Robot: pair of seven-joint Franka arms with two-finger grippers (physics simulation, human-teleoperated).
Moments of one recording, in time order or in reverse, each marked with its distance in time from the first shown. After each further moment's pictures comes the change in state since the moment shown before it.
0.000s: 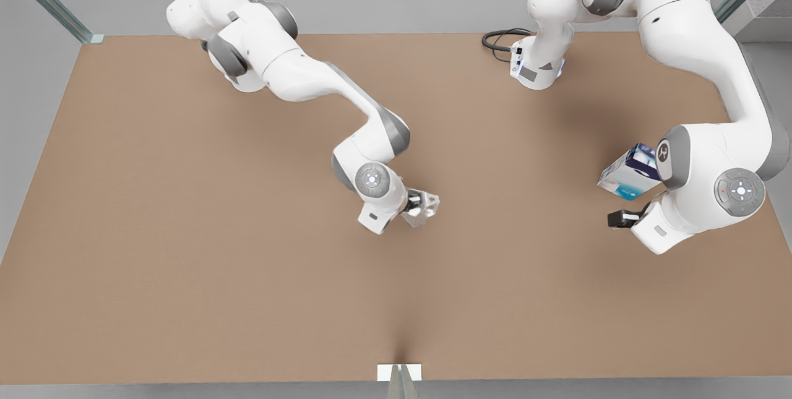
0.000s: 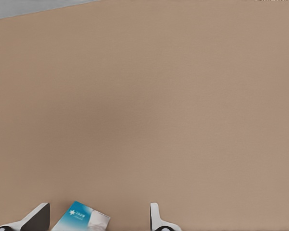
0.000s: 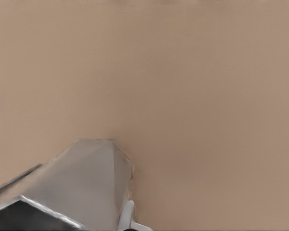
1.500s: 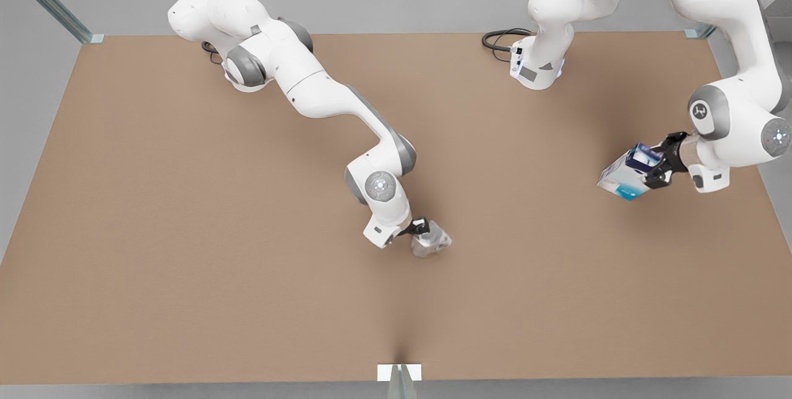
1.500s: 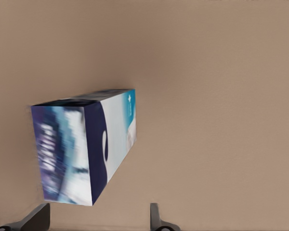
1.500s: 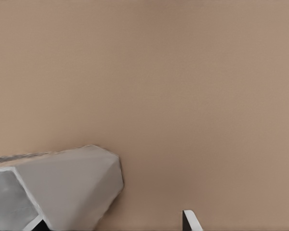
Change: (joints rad) left arm 0.142 -0.390 0.194 -0.766 -0.140 0.189 -0.816; right arm 0.112 0.159 -0.203 0.043 0.064 0.259 0.046
